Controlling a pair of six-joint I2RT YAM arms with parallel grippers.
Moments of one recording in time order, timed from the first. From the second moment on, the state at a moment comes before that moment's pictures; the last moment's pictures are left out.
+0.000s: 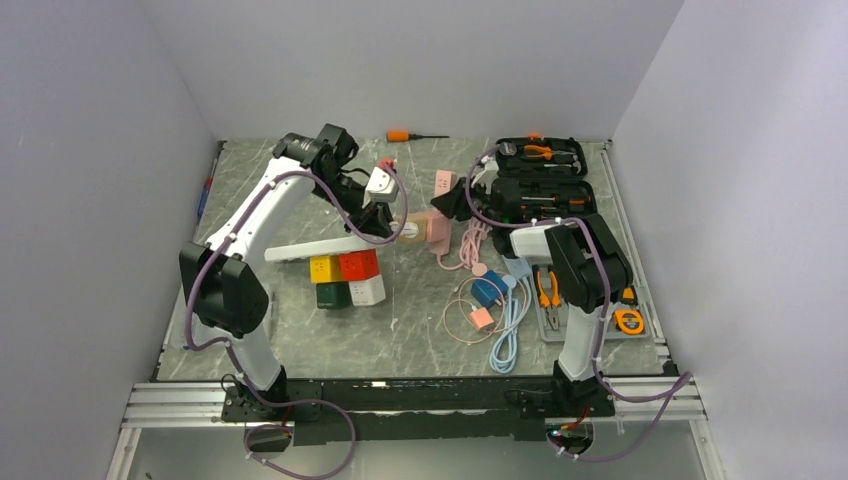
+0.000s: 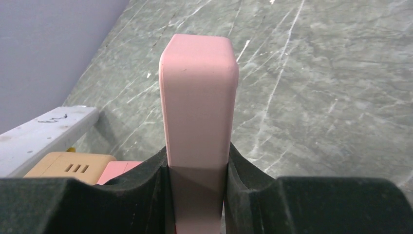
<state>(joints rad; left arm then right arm) -0.38 1.76 1.77 -1.35 1.04 1.29 0.35 1.94 0.96 0.79 -0.46 0.49</state>
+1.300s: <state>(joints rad) -0.22 2.23 1.99 -0.66 0.45 0.45 0.51 1.73 0.86 0.57 -0.33 0.29</state>
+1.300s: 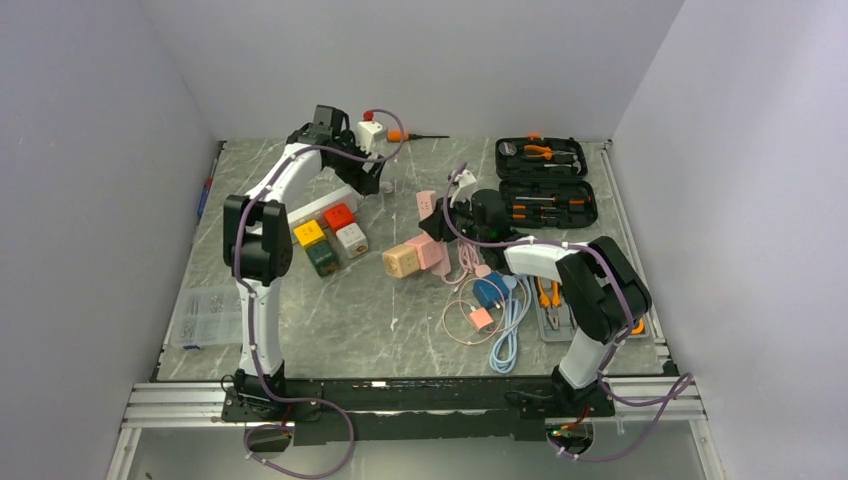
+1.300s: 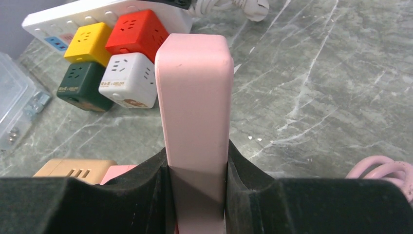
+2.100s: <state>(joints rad) -0.23 1.41 1.52 -0.76 0.80 0.31 0.69 1.59 0.95 0.35 -0.08 0.15</state>
